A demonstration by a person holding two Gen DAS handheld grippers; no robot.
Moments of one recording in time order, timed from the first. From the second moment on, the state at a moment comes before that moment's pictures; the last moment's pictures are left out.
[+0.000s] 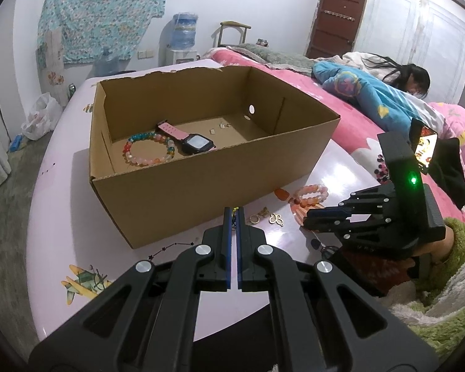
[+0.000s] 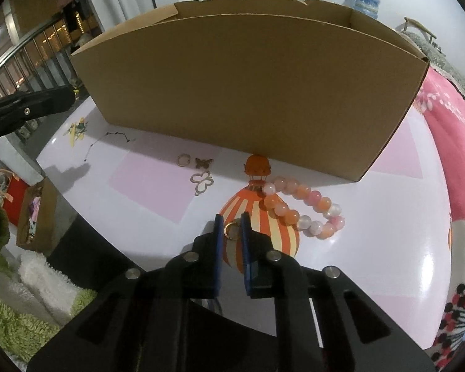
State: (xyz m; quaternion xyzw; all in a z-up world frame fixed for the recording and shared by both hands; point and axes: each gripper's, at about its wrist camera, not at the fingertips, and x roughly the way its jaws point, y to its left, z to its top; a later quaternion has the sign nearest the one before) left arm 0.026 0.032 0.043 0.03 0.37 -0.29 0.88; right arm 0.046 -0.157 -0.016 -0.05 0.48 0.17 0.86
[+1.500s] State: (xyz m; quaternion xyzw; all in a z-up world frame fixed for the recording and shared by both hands) left arm 0.179 0.029 0.045 -0.03 0.49 -0.26 0.83; right arm 0.247 -0.163 0.057 -0.01 0.53 0.17 0.83
